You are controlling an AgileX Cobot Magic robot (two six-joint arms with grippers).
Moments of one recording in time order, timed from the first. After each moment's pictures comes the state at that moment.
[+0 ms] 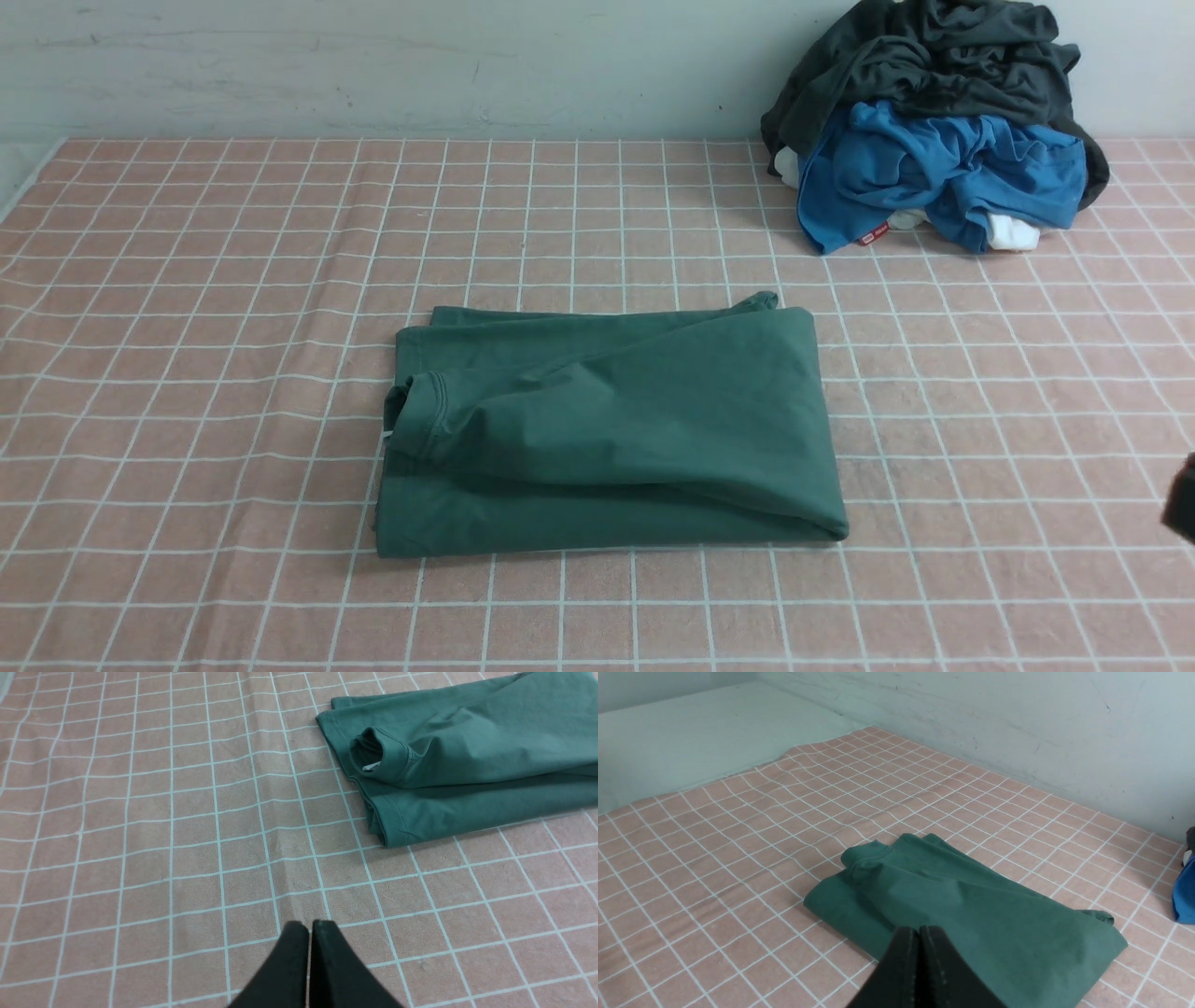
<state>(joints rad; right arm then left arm) 0.69 0.41 -0.57 0.08 0.52 -0.05 -0.29 0.19 -0.65 0.13 1.08 -0.11</state>
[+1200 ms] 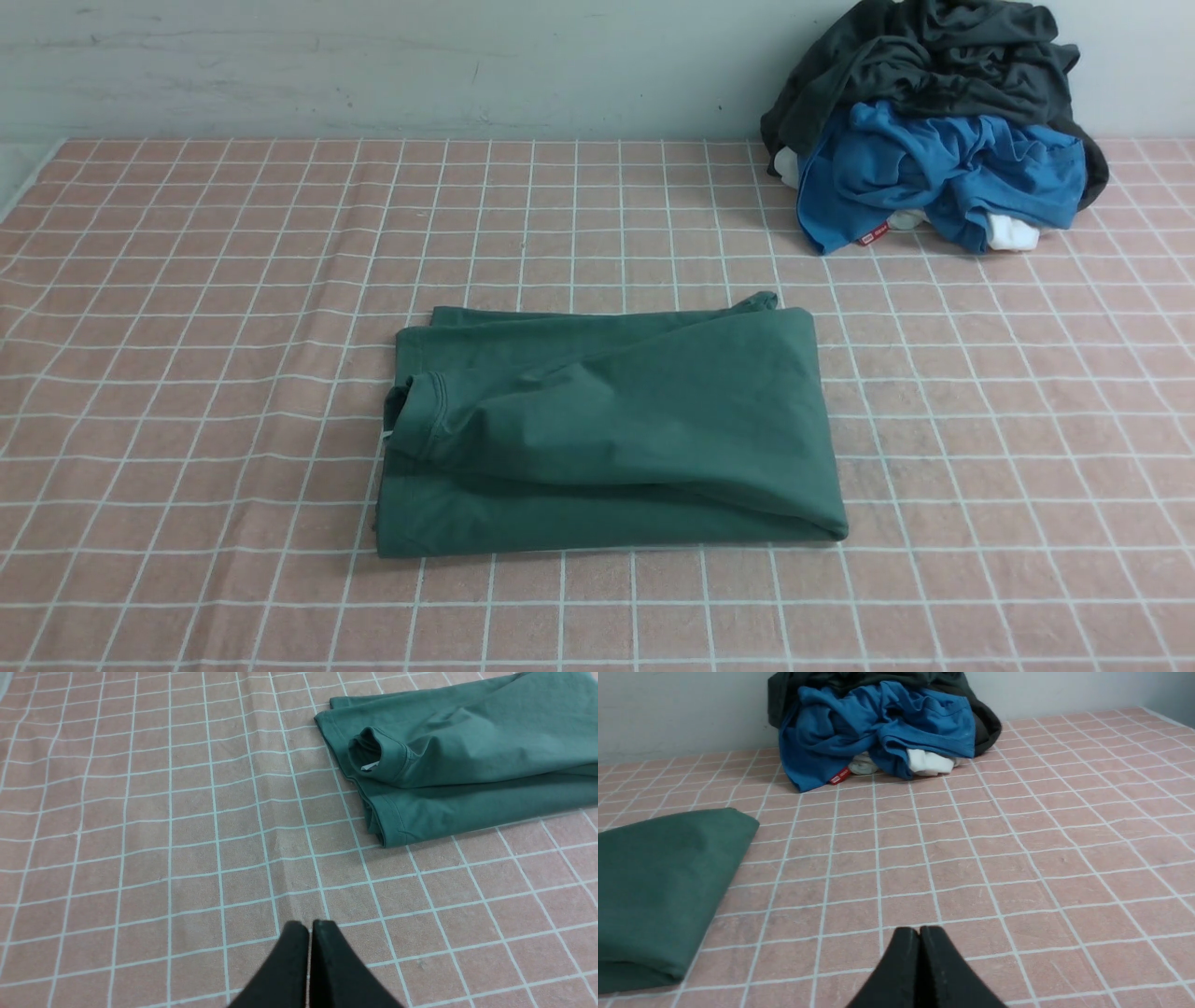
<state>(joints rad) -0.04 -0.01 0.03 -0.05 0.35 0.20 -0.29 0.19 -0.65 0.12 1.08 -0.11</state>
